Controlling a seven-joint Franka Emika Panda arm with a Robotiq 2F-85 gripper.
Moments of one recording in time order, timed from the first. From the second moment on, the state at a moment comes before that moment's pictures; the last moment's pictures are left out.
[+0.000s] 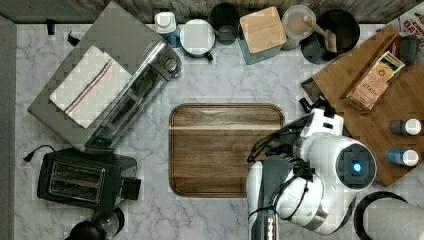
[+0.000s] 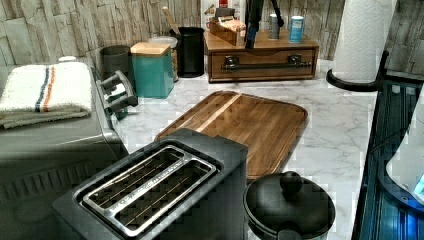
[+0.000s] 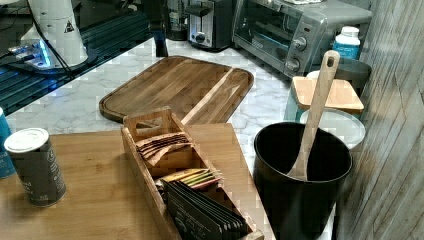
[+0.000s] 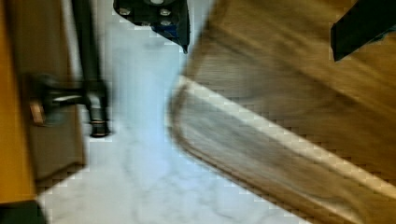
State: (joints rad) arm -0.13 -0.12 -0.24 -2.35 0.08 0.74 -1.68
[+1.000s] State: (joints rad) arm -0.14 0.02 -0.36 -2.35 0.25 0.86 -2.30
